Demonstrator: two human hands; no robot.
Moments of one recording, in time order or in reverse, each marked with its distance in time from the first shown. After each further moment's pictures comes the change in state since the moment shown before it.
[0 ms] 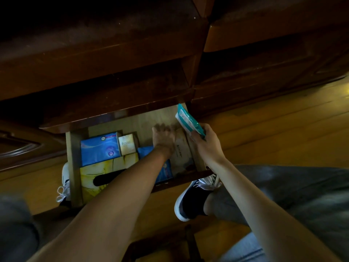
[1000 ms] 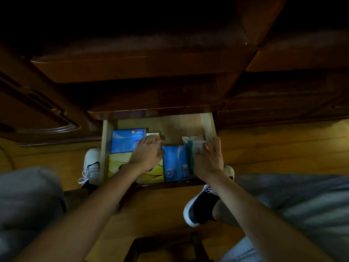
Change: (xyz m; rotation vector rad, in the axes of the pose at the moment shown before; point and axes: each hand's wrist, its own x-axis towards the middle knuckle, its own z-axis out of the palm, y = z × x) left_hand -0.104 -0.133 0.052 -0.588 0.257 0.026; right_hand -0.036 -0.031 0.070 -1.747 -0.263 -0.307
